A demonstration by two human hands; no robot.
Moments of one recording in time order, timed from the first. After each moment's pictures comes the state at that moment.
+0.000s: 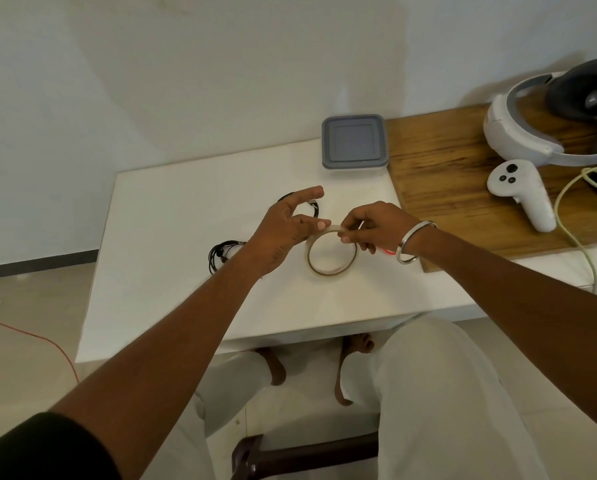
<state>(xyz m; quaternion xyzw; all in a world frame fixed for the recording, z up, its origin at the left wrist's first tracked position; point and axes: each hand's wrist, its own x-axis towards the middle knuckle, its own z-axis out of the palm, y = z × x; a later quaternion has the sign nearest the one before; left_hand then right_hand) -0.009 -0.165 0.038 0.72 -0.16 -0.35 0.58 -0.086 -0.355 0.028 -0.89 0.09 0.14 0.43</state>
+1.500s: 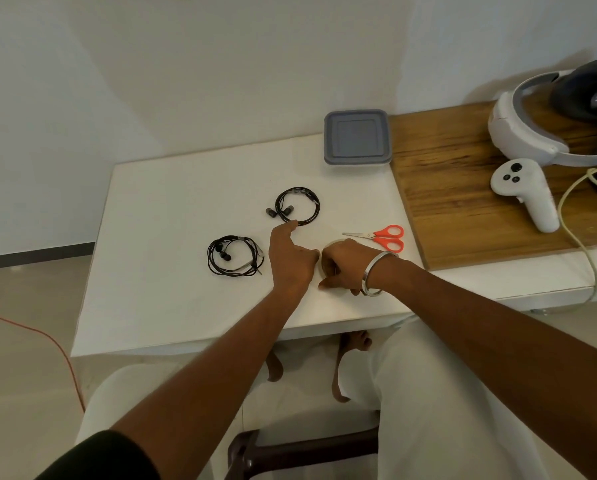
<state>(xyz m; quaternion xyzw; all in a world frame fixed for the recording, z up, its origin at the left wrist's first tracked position) -0.050 -0.172 -0.030 0.84 0.01 -0.16 0.51 -0.091 -0.297 -0.006 -0.94 0.01 0.27 0.23</state>
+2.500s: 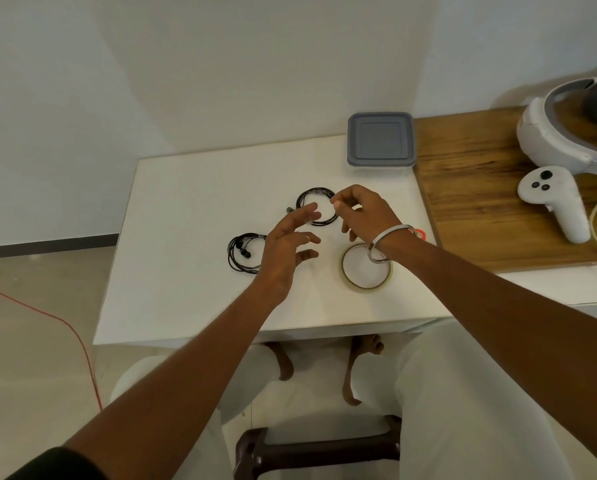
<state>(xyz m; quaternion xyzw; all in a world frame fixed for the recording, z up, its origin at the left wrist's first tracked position) -0.031 -0.131 0.005 0.65 -0.03 -0.28 0.71 -0.051 -0.297 0.020 -0.82 0.21 -0.01 0.53</state>
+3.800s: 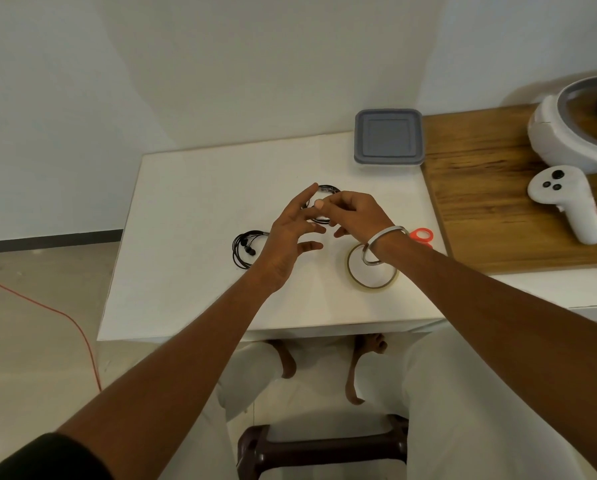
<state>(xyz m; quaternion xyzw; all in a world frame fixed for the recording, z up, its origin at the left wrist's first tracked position) -0.013 -0.129 0.014 0.68 -0.09 -0.30 0.67 -0.046 -0.276 0.022 -0.75 0.18 0.01 0.63</state>
